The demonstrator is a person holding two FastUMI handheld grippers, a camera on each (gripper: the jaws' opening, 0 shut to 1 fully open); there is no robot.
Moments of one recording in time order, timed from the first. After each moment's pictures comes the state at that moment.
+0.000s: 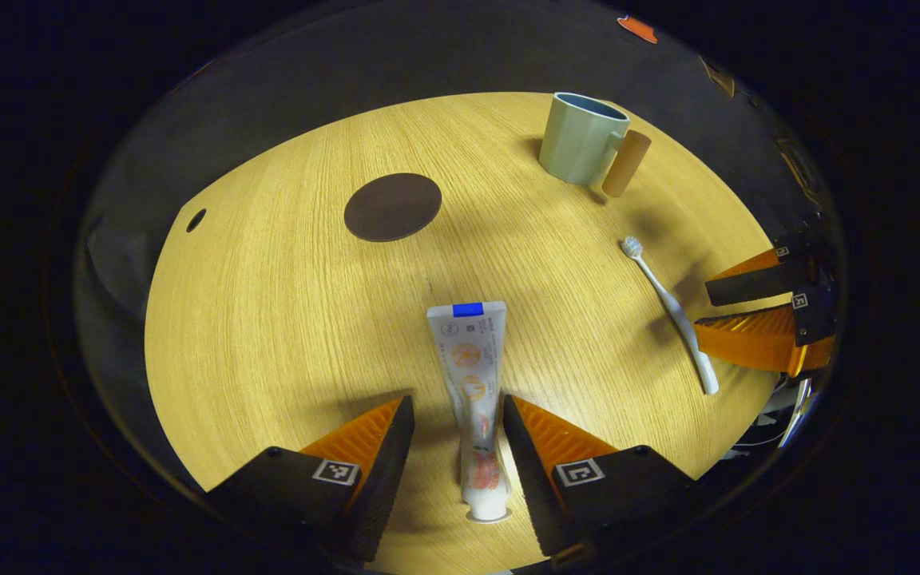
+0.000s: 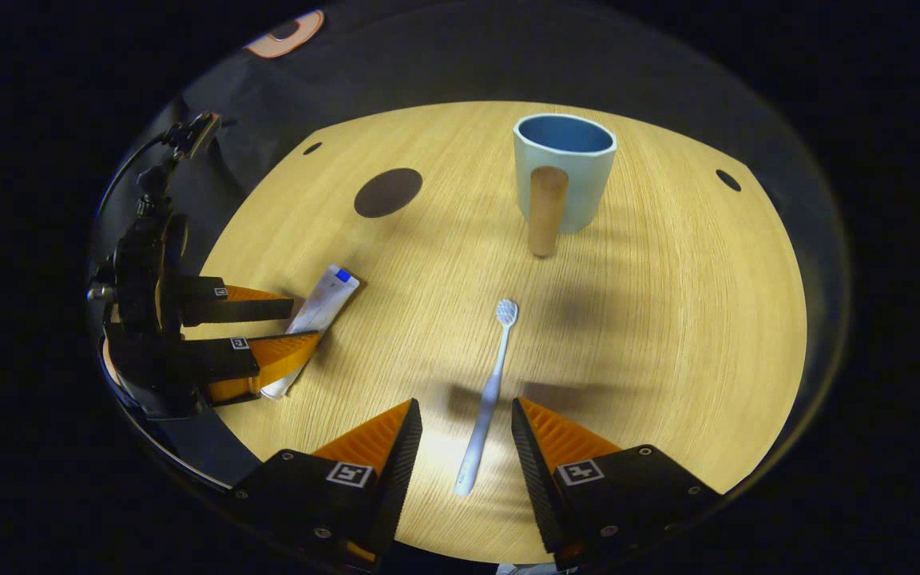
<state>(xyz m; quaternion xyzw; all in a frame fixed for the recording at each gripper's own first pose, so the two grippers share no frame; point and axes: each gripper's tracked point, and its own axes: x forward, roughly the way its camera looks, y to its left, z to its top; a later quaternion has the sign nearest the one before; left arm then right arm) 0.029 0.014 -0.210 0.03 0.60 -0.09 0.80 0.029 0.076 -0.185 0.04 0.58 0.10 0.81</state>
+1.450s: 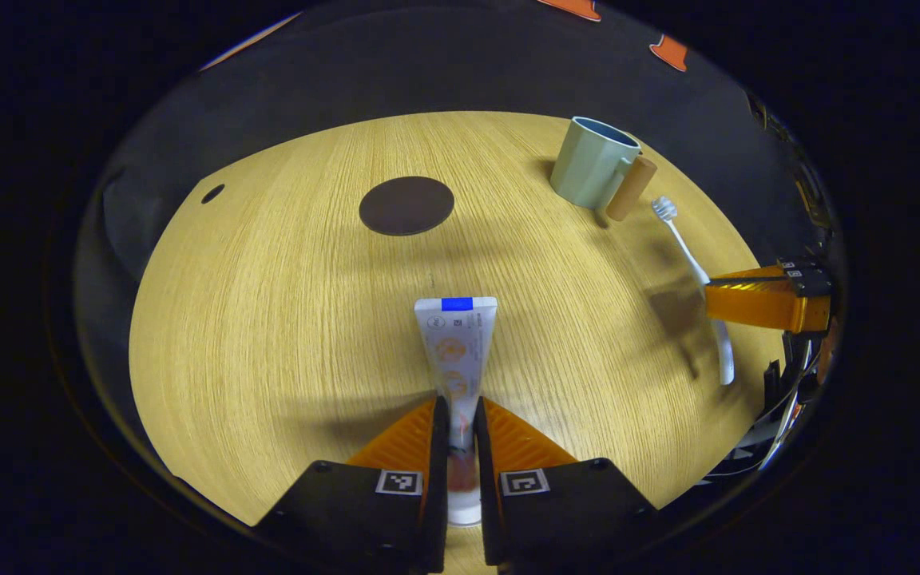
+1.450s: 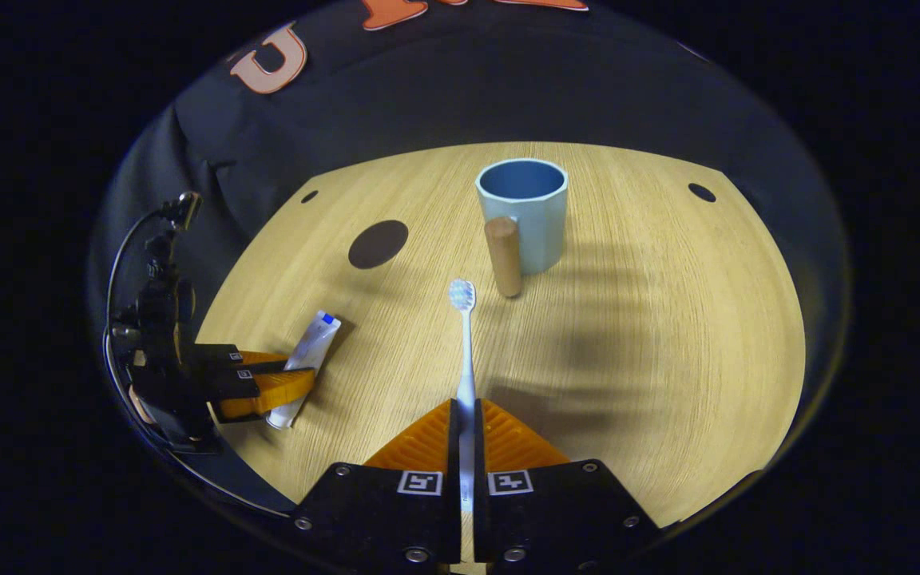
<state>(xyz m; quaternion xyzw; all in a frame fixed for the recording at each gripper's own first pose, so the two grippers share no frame) 0.248 -0.011 -0.194 -0.04 0.56 -0.06 0.83 0.066 0.045 -0.166 0.09 0.48 0.10 0.87</state>
